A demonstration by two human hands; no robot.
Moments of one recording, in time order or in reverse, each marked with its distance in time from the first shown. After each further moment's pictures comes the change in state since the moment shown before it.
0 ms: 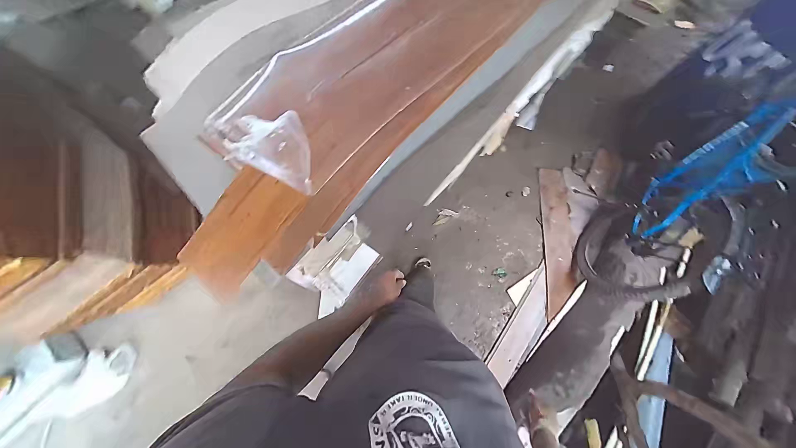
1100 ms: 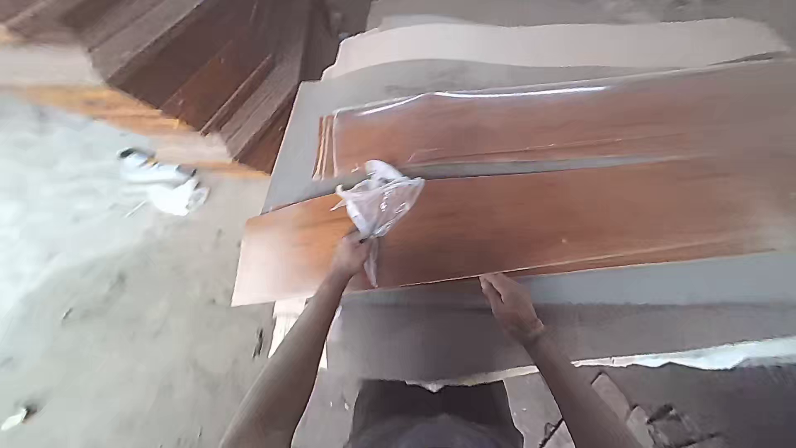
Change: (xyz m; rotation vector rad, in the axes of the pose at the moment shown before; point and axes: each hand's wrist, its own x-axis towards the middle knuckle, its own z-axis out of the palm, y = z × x) left_hand 0.137 -0.034 -0.317 -0.742 1.174 -0.306; right_hand -0.138 -0.783 0.184 -1.225 -0.381 -1.805
